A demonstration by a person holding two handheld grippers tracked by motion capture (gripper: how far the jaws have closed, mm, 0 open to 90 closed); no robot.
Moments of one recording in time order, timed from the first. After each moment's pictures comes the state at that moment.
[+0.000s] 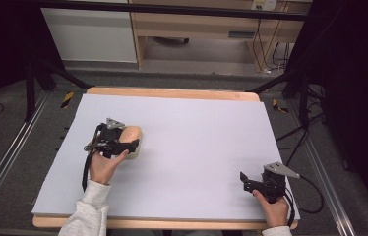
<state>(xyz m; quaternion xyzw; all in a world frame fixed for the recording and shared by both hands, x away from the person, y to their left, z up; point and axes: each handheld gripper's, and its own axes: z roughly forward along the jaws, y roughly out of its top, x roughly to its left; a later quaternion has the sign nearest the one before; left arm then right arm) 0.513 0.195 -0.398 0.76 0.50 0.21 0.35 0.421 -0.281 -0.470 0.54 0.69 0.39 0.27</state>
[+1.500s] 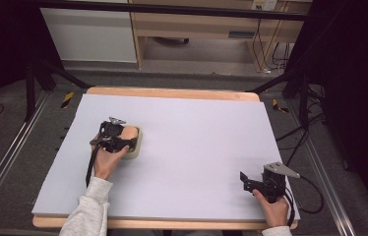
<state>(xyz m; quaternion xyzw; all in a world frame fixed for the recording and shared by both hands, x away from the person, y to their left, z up) 0.552 0.203 -0.434 0.77 0.52 0.21 0.30 0.422 -0.281 -0.470 0.55 0.69 0.39 0.26</state>
